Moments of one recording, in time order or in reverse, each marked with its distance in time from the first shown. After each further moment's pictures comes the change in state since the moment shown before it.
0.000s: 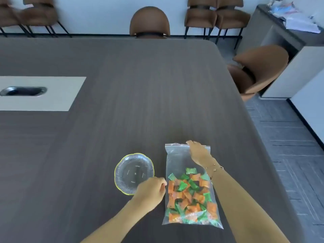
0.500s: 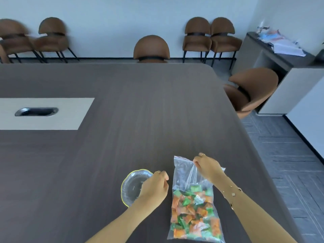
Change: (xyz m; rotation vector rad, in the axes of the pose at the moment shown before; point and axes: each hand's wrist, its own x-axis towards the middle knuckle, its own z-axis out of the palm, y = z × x) left_hand 0.009 0.018 -0.046 -0.022 0.217 -0.004; right_hand -0.054 -0.007 -0.050 -0.144 0.161 -0.072
